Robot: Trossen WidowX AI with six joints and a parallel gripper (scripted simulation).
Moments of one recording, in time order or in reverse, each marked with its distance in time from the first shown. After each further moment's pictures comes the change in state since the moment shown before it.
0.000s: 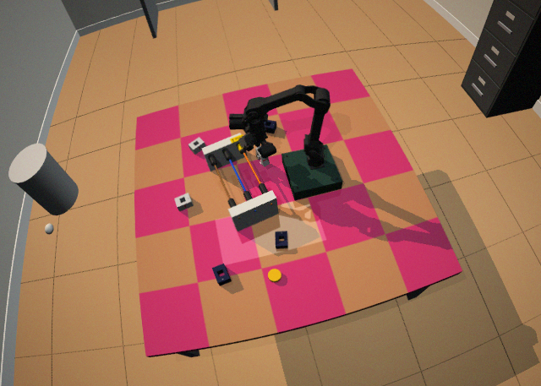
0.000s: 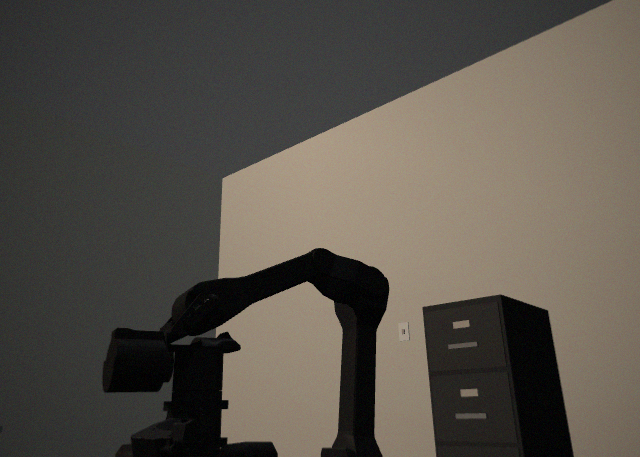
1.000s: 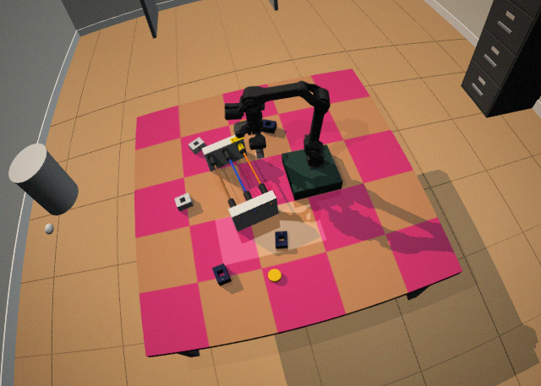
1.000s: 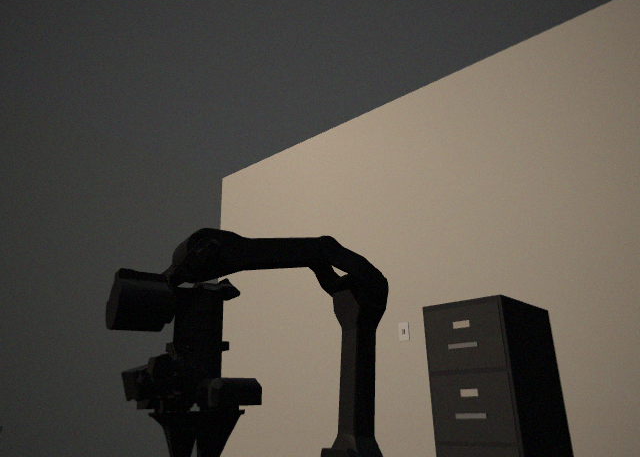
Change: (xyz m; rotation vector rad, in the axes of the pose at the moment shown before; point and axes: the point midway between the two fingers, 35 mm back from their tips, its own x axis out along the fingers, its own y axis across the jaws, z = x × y) arm -0.065 0.003 0.007 0.392 0.003 0.001
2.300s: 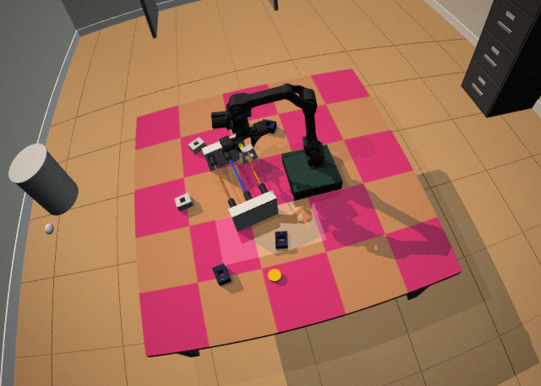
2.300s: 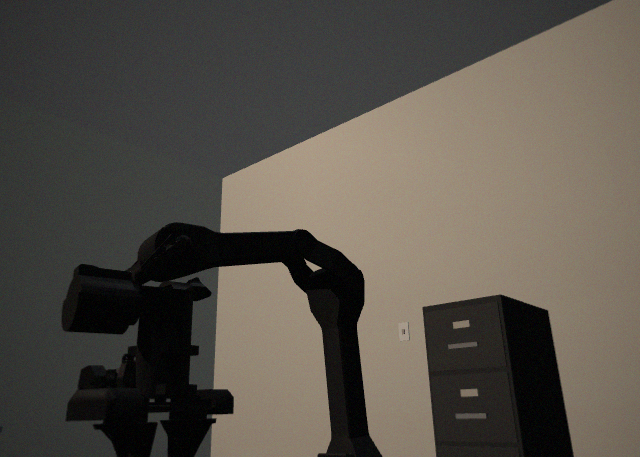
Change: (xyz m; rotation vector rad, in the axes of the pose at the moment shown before) arm 0.008 0.019 0.051 1.205 -0.003 0.004
